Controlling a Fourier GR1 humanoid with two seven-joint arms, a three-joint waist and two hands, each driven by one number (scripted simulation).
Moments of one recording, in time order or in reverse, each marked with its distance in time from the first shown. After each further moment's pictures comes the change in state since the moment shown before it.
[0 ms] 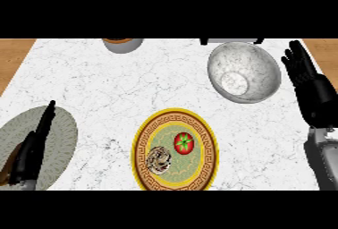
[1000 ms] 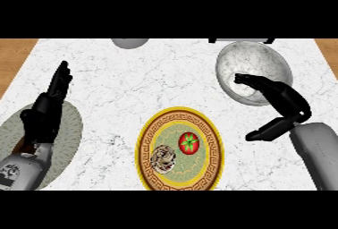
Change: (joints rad) left arm -0.255 -0.091 0.032 -0.068 0.050 -0.029 0.121; right arm -0.137 -0.057 0.121 0.460 0.007 0.589 -0.672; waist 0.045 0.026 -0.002
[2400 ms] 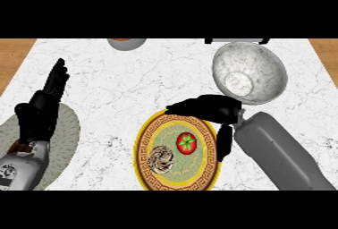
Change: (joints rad) left arm 0.003 -0.052 0.081 -0.027 -0.070 -0.069 0.073; right arm -0.199 0.099 0.416 -0.141 0.582 0.120 0.351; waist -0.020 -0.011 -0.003
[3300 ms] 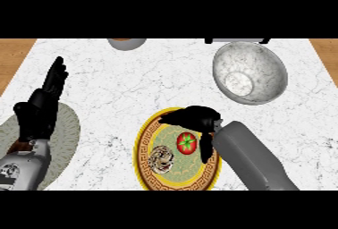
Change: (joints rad) left arm -0.003 -0.083 0.087 -0.005 -0.089 -0.077 0.003; right arm 0.013 0.185 -0.007 0.285 0.300 -0.124 -0.082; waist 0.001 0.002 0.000
